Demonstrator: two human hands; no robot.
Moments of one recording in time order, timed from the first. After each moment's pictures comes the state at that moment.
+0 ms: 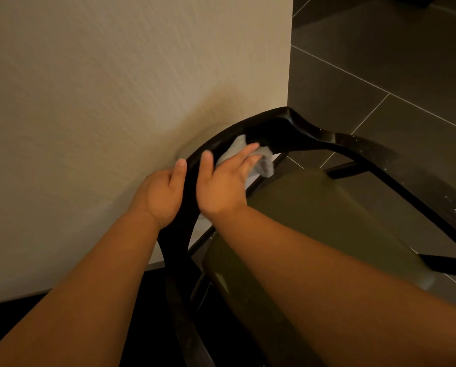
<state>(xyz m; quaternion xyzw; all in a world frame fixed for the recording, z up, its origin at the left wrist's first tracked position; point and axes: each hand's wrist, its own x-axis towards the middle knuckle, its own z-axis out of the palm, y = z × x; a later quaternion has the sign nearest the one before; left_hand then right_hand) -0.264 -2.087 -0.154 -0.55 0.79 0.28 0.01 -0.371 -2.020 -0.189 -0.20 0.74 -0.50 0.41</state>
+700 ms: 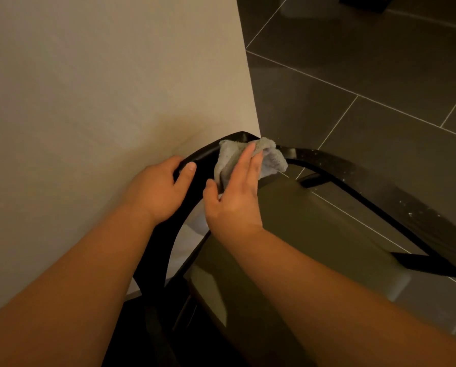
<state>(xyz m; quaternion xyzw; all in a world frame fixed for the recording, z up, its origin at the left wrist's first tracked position) -0.342 -2.103 -0.141 -0.43 0.88 0.19 0.04 -0.436 -1.964 -0.178 -0.27 0.73 -0.54 0.32</state>
